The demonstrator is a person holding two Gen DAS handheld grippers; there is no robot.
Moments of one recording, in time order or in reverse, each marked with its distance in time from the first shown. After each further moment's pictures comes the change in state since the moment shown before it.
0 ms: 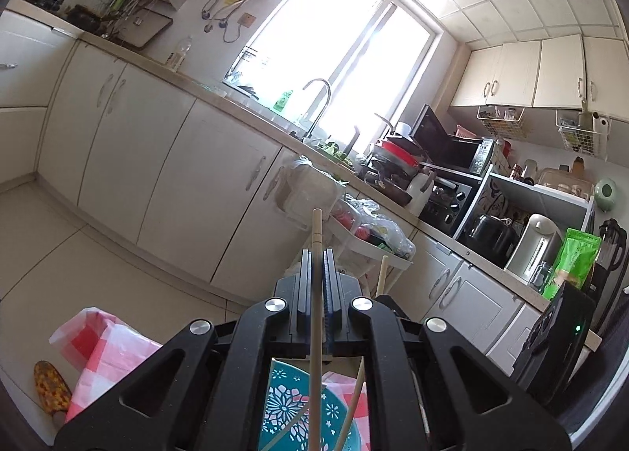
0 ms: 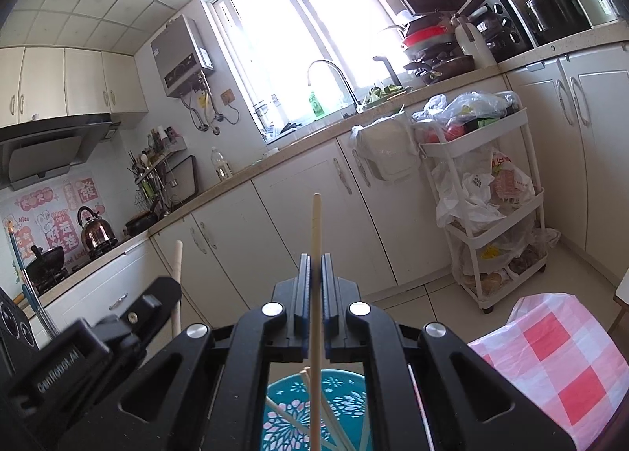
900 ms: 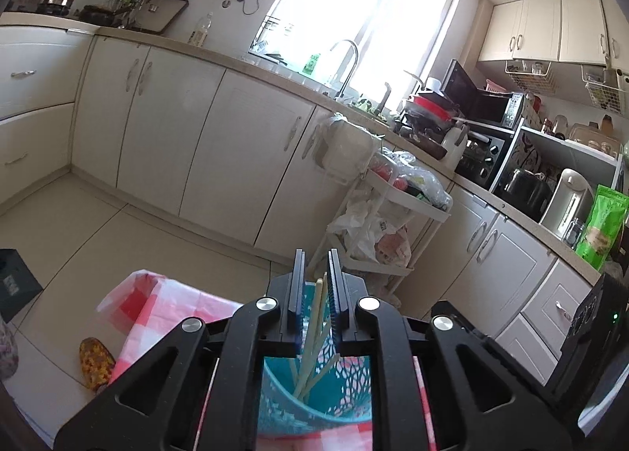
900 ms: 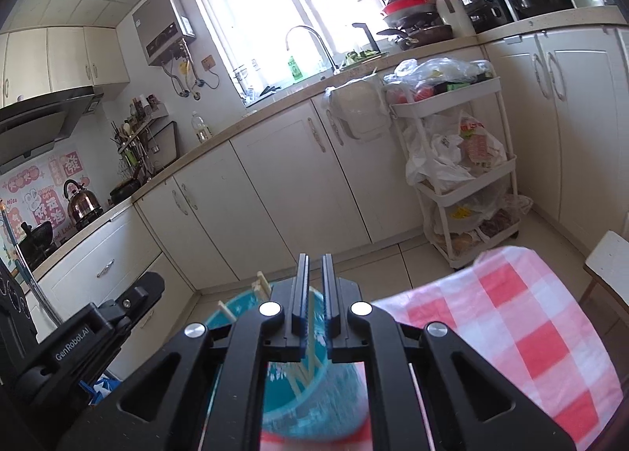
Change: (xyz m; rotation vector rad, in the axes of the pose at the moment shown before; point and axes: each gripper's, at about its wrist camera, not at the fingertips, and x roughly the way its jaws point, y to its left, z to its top) left arm -0.038 0.005 -0.031 0.066 0.157 0.157; right arm -0.054 -0.030 -0.029 0.003 0.144 -0.075
